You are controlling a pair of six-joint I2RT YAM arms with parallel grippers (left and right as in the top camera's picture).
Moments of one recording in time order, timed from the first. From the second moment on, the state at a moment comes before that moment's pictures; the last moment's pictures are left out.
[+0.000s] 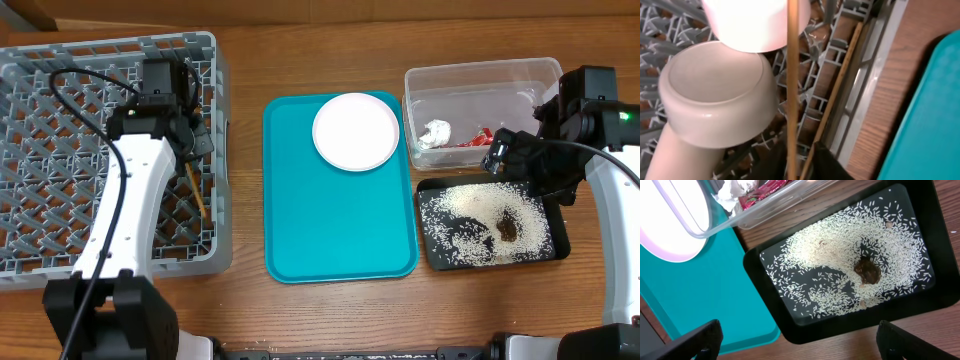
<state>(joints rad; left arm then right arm) 0.02 1.65 1.41 -0.96 -0.21 -0.32 -0.12 1.51 1.48 -1.37 -0.17 0.28</state>
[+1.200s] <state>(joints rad) -0.62 1.99 1.41 -0.48 0.03 0.09 -0.12 1.51 1.48 -1.38 -0.17 0.28</state>
